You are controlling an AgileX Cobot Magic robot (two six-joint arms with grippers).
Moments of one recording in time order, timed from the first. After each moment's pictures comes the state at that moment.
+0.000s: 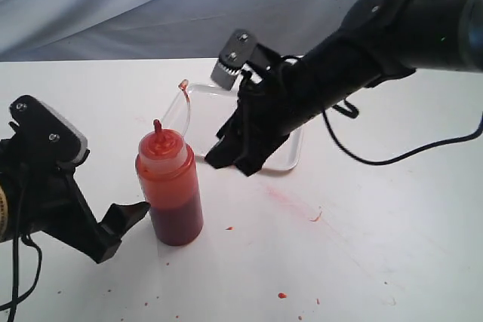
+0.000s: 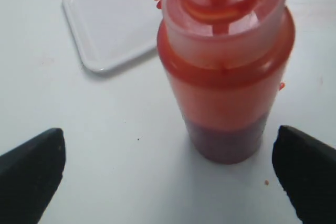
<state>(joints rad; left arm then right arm) -0.49 1.24 -0.43 1.08 -0.04 -0.82 0.48 1.84 -1.29 0.88 0.84 -1.31</state>
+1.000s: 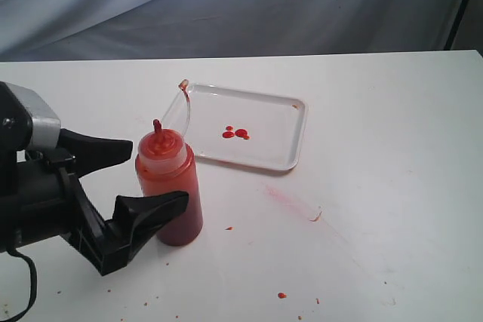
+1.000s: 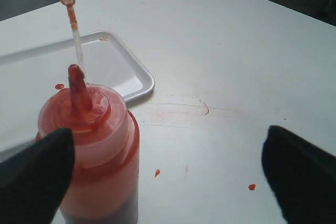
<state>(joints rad) -0.49 1.12 -0.40 1.14 -0.39 -1.06 0.24 1.16 -1.05 0.88 0.29 -0.99</state>
